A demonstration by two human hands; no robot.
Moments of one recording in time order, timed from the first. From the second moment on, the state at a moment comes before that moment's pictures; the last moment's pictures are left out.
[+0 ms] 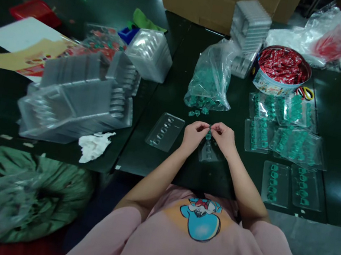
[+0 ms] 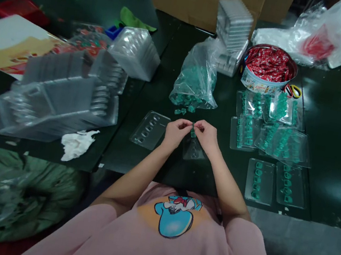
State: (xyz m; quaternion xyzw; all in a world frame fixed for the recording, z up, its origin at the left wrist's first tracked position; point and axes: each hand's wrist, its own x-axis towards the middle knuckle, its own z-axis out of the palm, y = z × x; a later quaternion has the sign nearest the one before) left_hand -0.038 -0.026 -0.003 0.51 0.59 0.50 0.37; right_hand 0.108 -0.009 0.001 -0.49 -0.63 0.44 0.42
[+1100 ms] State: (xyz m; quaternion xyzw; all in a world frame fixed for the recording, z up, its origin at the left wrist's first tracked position) left_hand -0.048 -0.030 0.025 0.25 0.48 0.51 0.67; right_hand 0.119 -0.017 -0.001 -0.38 -0.48 0.65 0.45
